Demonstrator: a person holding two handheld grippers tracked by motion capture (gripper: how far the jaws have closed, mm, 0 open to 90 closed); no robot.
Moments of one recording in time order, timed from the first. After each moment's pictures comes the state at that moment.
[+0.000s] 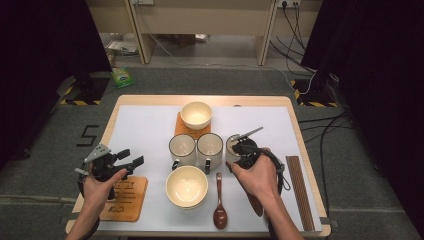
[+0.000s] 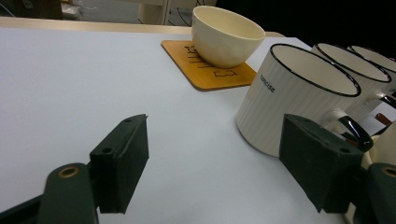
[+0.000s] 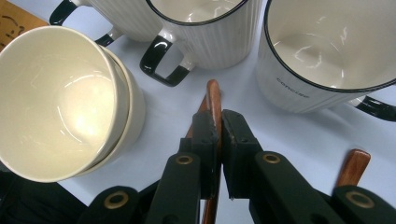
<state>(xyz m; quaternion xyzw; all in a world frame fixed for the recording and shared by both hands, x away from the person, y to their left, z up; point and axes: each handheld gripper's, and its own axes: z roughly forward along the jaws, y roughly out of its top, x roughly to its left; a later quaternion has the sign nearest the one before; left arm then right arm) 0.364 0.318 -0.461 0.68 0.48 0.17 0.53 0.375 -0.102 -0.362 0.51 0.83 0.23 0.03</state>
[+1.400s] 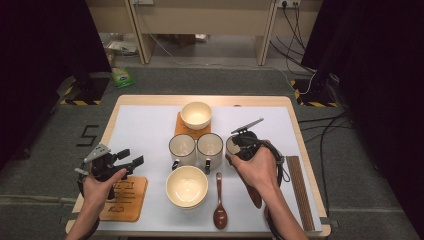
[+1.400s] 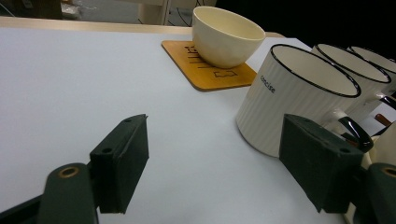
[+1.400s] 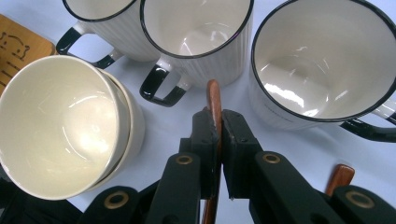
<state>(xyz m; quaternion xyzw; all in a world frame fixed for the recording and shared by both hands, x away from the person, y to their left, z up) 0.365 0.319 -0.461 0.67 0.48 0.17 0.53 0.389 -0.100 -0.348 0.51 0.82 0.23 0.03</state>
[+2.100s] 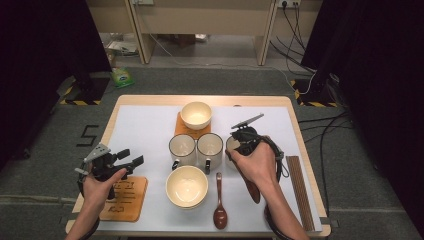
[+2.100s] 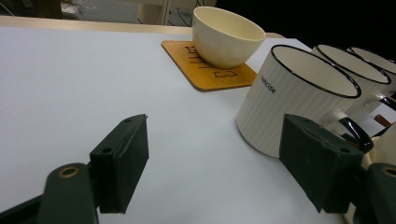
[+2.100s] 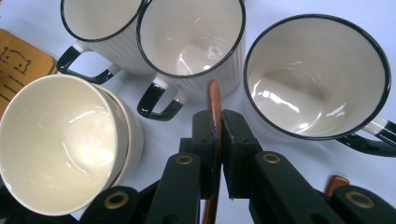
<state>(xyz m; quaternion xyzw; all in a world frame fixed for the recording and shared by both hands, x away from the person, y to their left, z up) 0.365 0.319 -0.461 0.67 0.48 0.17 0.53 0.399 -0.100 -0.344 0.52 0.82 0.24 0.04</state>
